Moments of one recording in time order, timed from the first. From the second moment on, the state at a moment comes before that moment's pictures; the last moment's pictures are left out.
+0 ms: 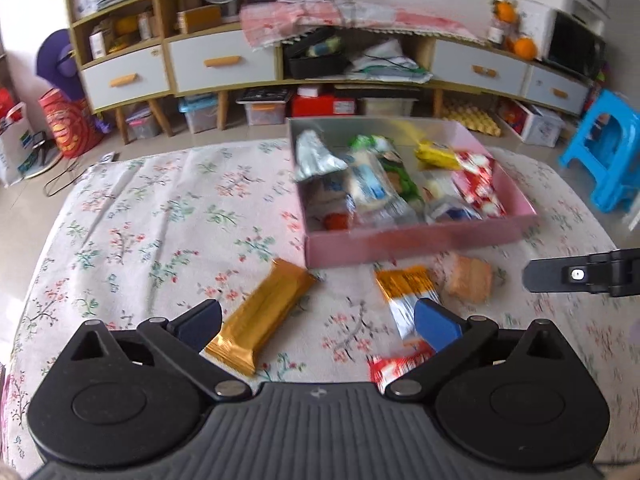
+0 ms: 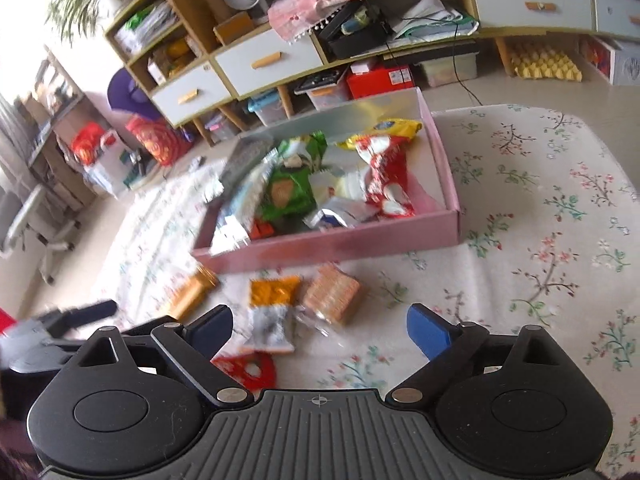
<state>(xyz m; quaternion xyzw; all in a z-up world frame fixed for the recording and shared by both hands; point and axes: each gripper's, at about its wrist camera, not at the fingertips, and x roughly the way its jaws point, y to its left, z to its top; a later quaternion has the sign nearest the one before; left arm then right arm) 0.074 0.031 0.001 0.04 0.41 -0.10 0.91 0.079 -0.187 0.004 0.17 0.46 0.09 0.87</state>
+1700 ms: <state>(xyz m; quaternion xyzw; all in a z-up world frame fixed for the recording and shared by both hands) 0.059 0.012 -0.045 0.05 0.43 -0.24 0.87 0.099 -0.145 -0.058 -0.06 0.40 0.15 0.90</state>
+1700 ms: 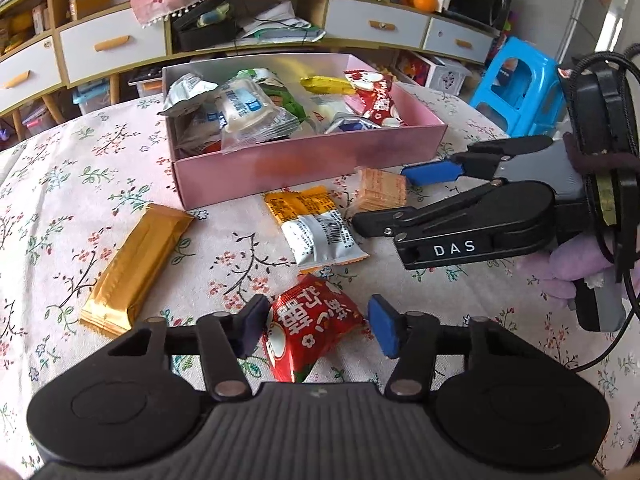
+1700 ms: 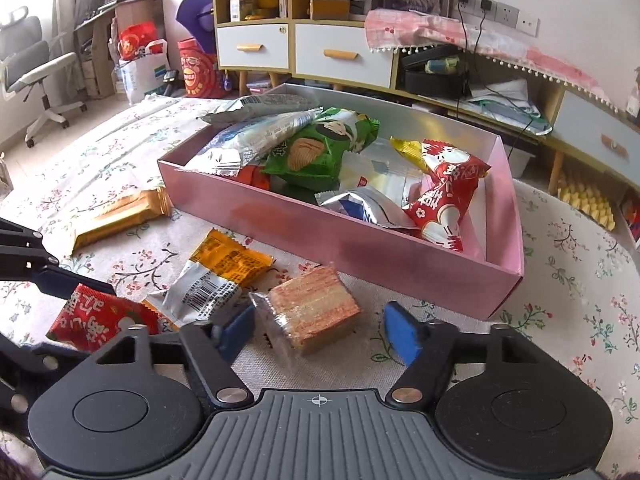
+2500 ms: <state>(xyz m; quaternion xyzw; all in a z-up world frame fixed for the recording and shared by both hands) 0.062 0.031 -0.023 0.01 0.42 -0.21 0.88 0.090 -0.167 -0.031 0.03 0.43 0.16 0.89</state>
